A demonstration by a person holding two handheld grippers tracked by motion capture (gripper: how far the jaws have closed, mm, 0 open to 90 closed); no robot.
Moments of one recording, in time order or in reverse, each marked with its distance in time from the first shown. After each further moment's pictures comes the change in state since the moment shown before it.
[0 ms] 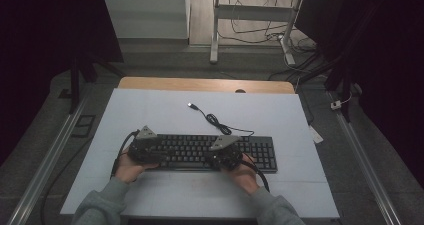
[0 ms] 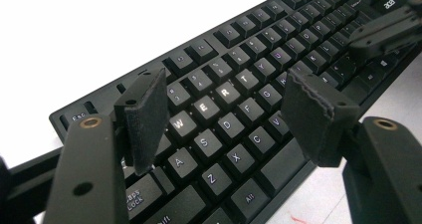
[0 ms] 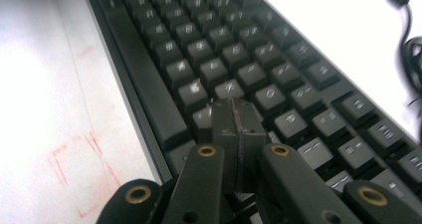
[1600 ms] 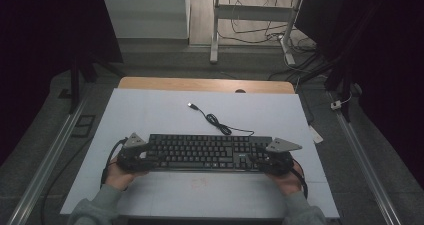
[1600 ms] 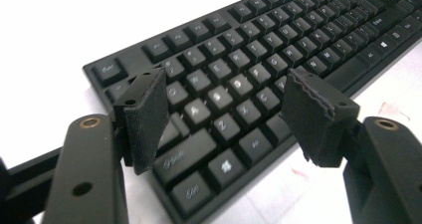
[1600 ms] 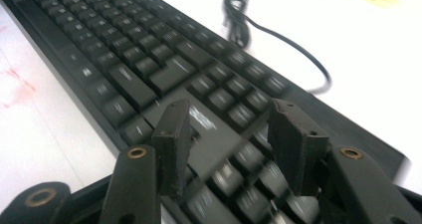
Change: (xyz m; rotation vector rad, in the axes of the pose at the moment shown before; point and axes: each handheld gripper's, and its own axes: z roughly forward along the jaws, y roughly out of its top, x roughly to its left) left arm 0.001 -0.030 -0.029 -0.023 0.040 -0.042; right arm -0.045 -0.084 -0.109 -0.106 -0.243 0.169
